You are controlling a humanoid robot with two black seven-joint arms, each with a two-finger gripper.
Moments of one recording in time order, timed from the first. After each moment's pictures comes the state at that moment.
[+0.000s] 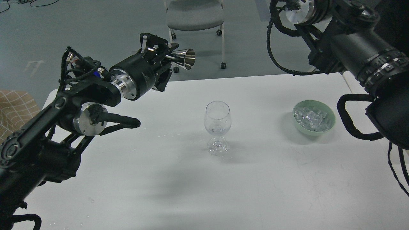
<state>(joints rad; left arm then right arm) -0.61 0.40 -1.05 -1.76 0.51 0.34 0.49 1.43 0.00 0.64 0.39 -0.21 0.11 0.11</state>
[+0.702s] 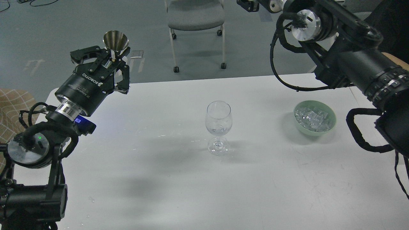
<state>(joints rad) -0.15 0.11 -1.71 -1.69 0.01 -0.03 0.49 1.26 -0.14 0.65 0.55 -0.14 0.16 0.07</state>
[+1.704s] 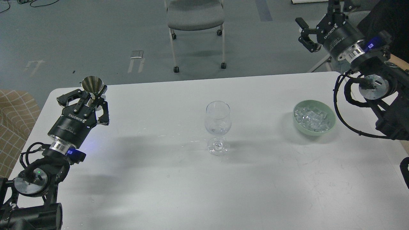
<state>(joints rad) -0.11 0.13 -1.80 -1.24 0.00 -0.44 0.49 0.92 -0.36 0.75 0.61 -0.30 0.49 0.39</state>
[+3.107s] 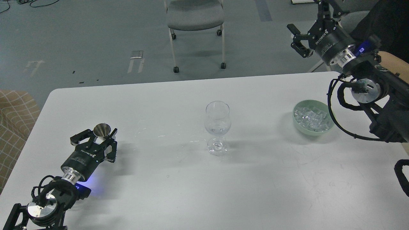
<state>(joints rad) -0.04 0.11 -1.78 -1.01 0.05 -0.45 0.49 0.91 -0.34 0.74 0.61 -0.31 0.49 0.38</state>
